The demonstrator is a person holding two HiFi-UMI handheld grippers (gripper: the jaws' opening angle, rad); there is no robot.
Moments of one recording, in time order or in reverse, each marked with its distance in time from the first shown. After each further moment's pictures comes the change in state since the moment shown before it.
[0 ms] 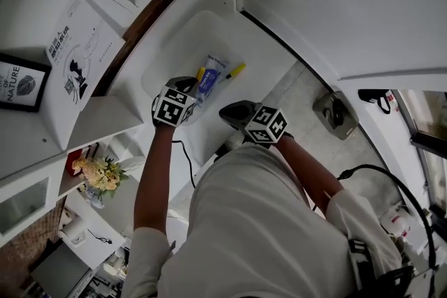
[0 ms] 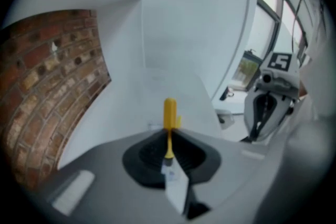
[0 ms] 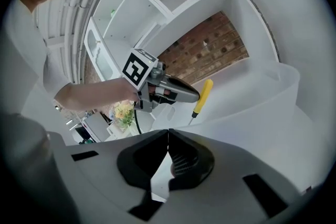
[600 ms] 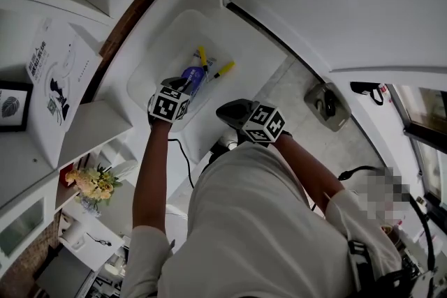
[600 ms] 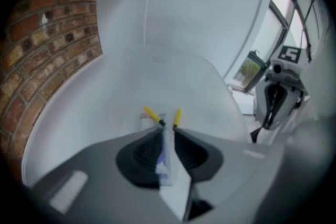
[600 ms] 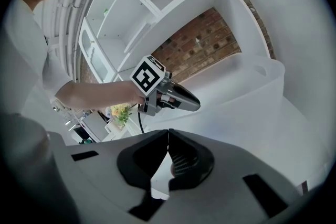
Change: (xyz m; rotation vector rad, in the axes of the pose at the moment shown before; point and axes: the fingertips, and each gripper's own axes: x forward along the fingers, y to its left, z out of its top) left arm 0.055 0.004 -0.020 -0.075 0.089 -0.059; right arm -0.016 -0.029 -0.009 0.029 0.041 -0.022
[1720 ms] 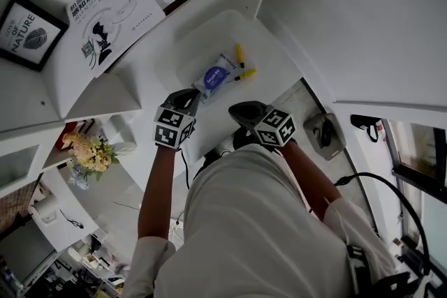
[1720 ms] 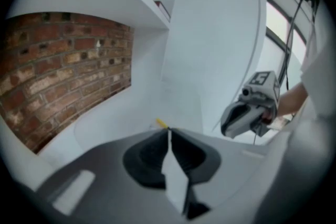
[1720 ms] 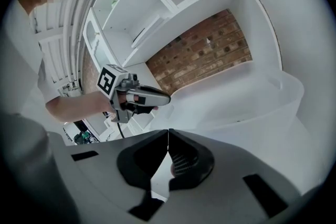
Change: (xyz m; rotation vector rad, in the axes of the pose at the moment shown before) left arm -0.120 -0.024 -0.026 -0.174 -0.352 0.120; right arm 0.016 0.030 0.016 -0.077 0.025 -0.008
